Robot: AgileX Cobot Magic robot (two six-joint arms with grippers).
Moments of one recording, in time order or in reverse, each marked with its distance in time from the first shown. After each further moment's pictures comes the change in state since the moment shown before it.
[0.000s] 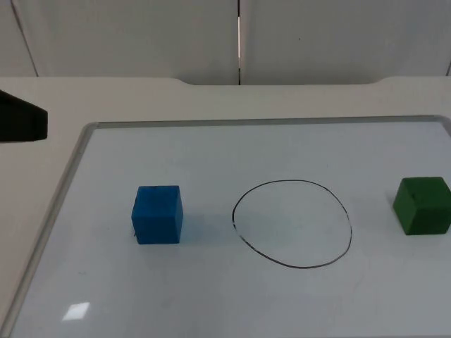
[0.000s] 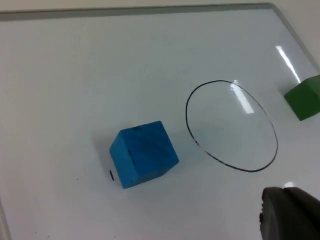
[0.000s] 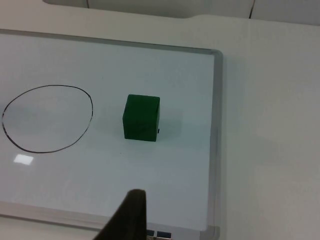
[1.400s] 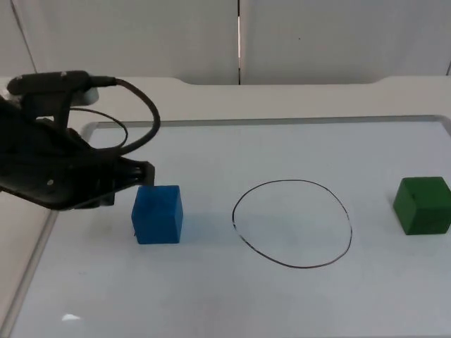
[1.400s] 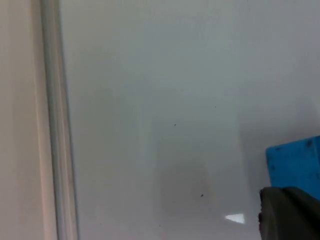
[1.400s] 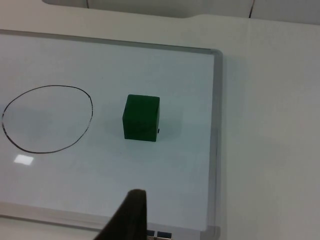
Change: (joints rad) right arm 0.000 0.000 0.000 0.000 0.000 0.003; left arm -0.366 0.702 -0.160 -0.181 -0.695 0.011
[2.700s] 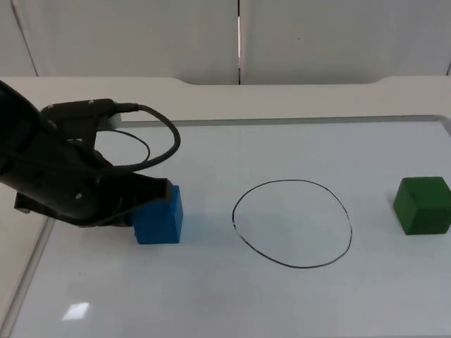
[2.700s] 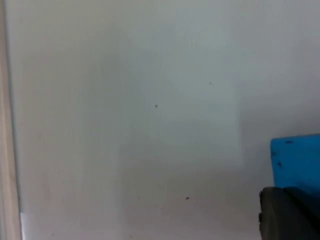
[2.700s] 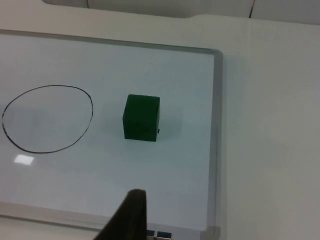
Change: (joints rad) right arm 0.000 0.000 0.000 0.000 0.000 0.000; left arm 0.000 0.141 -0.074 -0.004 0.063 -0.037
